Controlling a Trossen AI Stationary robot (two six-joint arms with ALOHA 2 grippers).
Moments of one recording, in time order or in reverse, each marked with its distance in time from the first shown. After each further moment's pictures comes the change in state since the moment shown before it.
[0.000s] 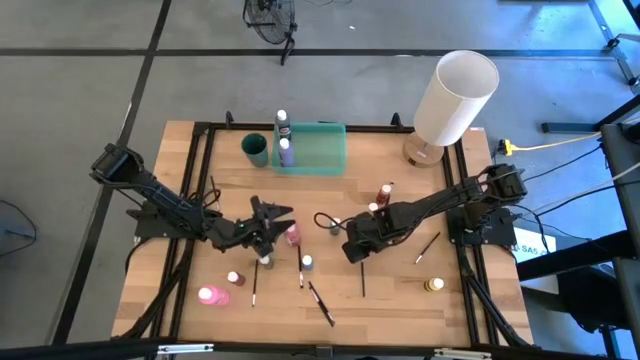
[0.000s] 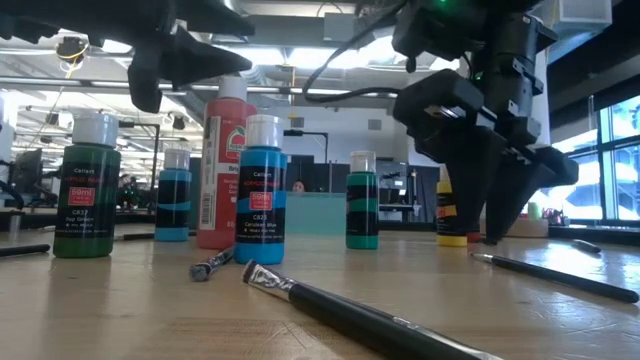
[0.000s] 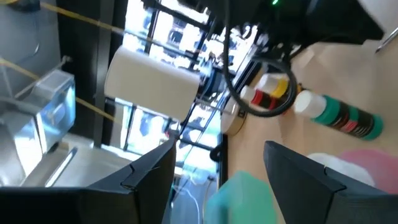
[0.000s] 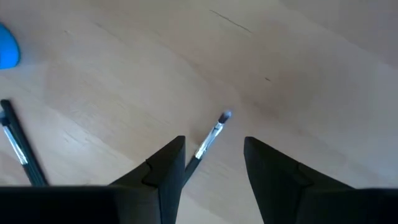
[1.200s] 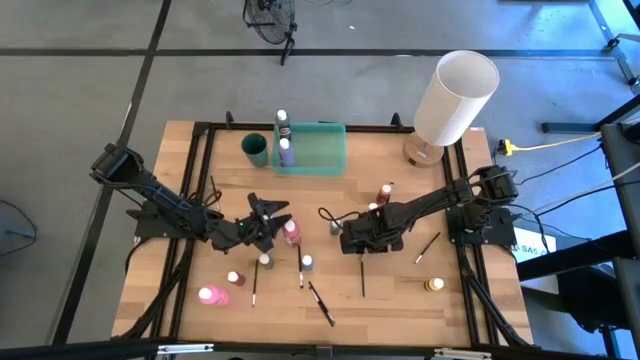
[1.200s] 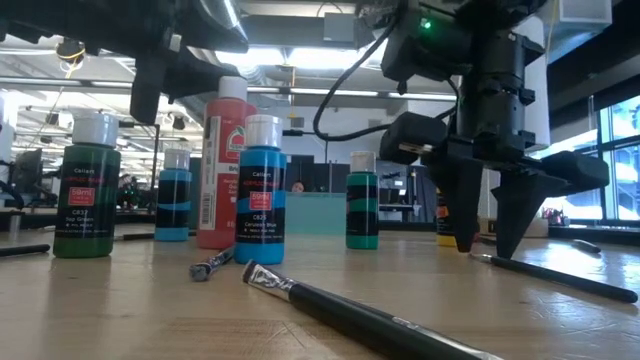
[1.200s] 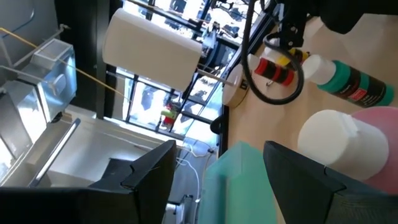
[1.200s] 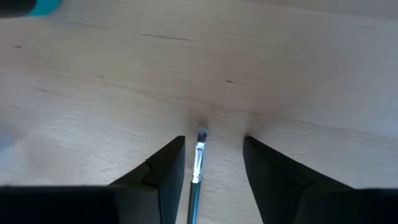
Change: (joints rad) left arm 0.000 0.000 0.000 -0.079 -0.115 -0.081; right arm -0.011 0.098 0.009 -0.020 -0.016 0.334
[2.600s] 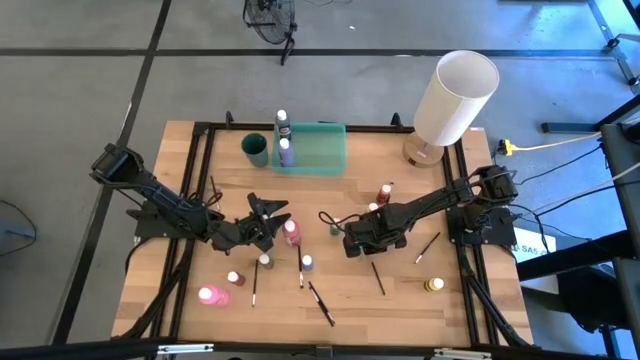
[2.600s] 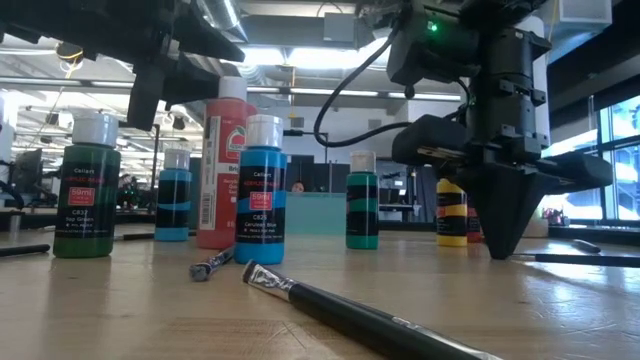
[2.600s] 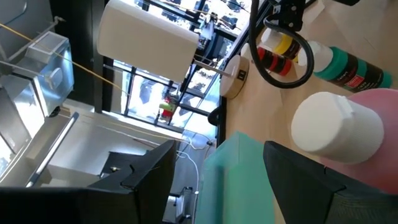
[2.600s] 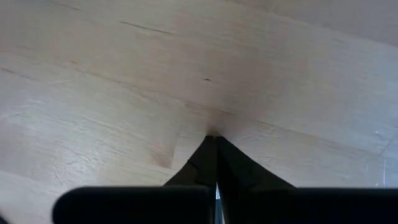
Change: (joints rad) left arm 0.000 0.000 0.000 -0.050 -0.022 -0.031; right arm -0.015 0.002 -0.001 -0.068 0.038 -0.127
